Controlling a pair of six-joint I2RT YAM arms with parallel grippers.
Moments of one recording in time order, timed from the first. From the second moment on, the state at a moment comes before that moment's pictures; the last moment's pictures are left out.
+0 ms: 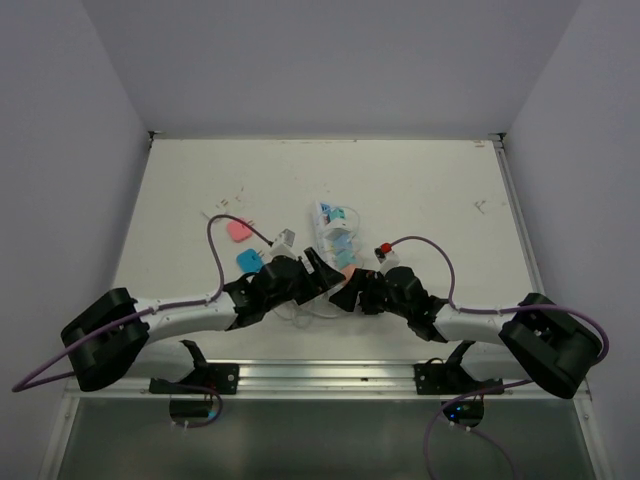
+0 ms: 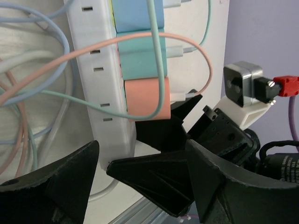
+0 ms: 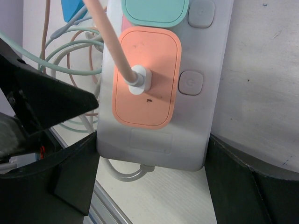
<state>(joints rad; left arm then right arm) -0.94 1.29 0.52 0.26 -0.14 -1.24 0.80 1.27 0.25 0.52 -0.10 0.87</state>
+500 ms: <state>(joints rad) -0.98 1.42 0.52 0.25 -0.22 -1.25 0.80 1.28 0.25 0.52 -0.10 0.87</state>
